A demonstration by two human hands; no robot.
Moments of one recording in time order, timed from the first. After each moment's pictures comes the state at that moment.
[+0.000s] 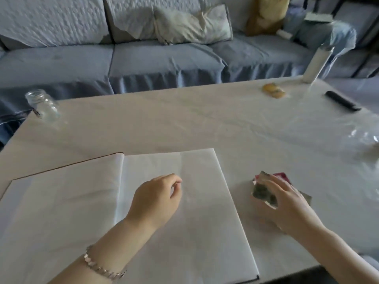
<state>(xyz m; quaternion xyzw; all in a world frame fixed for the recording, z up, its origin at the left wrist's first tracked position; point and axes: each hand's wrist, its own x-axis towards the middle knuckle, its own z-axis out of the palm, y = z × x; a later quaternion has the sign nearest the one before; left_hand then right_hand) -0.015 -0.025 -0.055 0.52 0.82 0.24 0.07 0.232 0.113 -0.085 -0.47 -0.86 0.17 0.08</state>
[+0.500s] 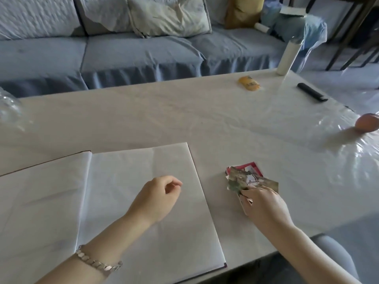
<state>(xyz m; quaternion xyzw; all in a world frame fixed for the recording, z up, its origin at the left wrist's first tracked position) 0.034 0.004 -0.063 0.44 0.79 0.29 0.33 0.253 0.106 -0.101 -0.53 -0.84 0.07 0.03</state>
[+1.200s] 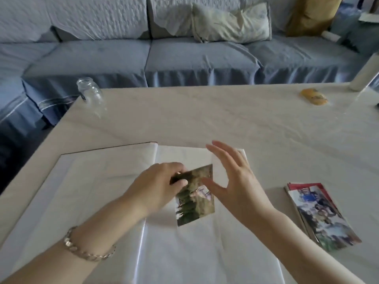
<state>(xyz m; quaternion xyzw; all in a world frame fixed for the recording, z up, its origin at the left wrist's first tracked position) -0.053 -0.066 -0.012 0.50 0.81 0.23 0.21 0.091 0.043 -0.029 -0.23 -0.90 0.27 0.26</state>
